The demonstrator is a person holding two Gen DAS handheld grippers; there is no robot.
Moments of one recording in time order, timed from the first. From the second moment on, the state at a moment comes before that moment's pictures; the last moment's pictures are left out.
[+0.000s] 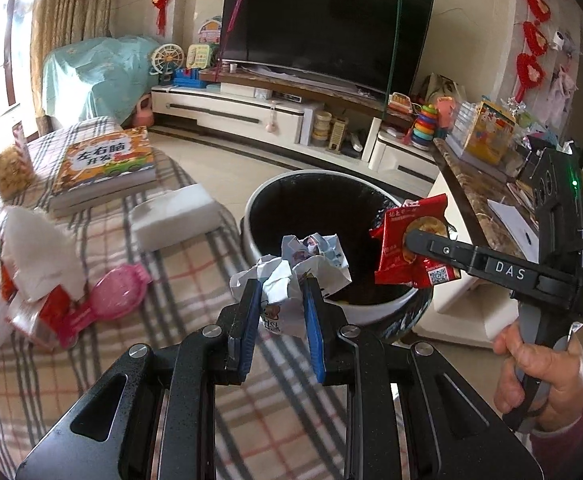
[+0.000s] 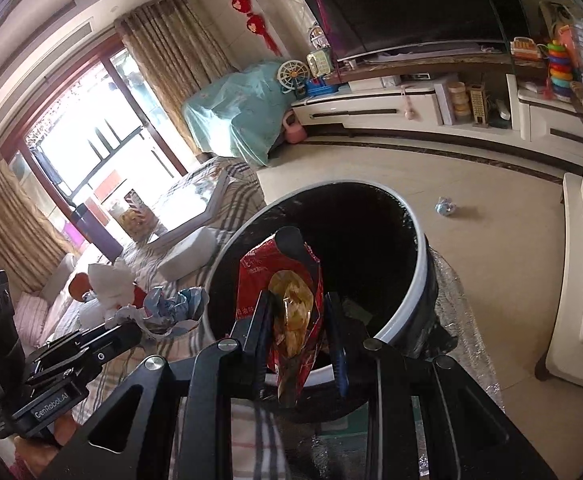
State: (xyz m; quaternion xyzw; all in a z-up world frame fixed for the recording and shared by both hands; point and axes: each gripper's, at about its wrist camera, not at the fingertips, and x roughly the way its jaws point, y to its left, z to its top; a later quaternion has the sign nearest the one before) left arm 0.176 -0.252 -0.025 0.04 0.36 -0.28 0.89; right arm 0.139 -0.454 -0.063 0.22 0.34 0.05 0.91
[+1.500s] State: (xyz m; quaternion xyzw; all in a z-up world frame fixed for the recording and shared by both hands) left arm 0.180 -0.216 -0.047 0.00 0.39 -0.23 0.89; right arm 0.148 -0.462 -0.063 0.23 0.33 0.05 0.92
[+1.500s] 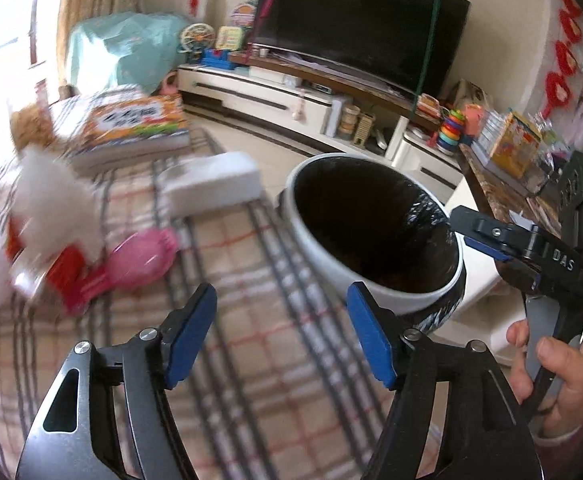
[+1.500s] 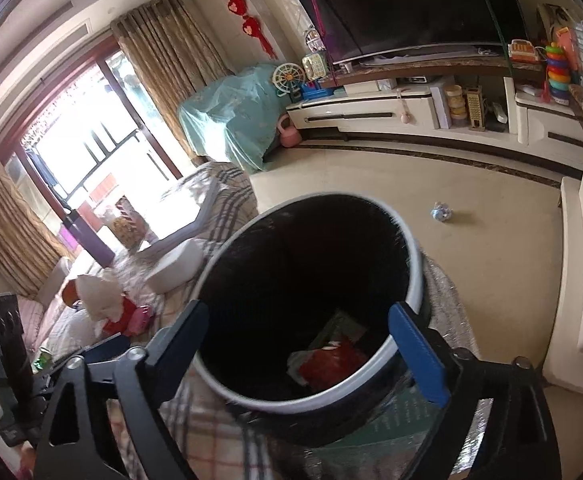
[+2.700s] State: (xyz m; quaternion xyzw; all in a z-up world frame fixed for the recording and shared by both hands) left arm 0.158 -0.018 -0.062 -0.10 0.39 -0.08 0.91; right arm 0.165 -0.267 -0.072 0.16 0.36 0.18 0.90
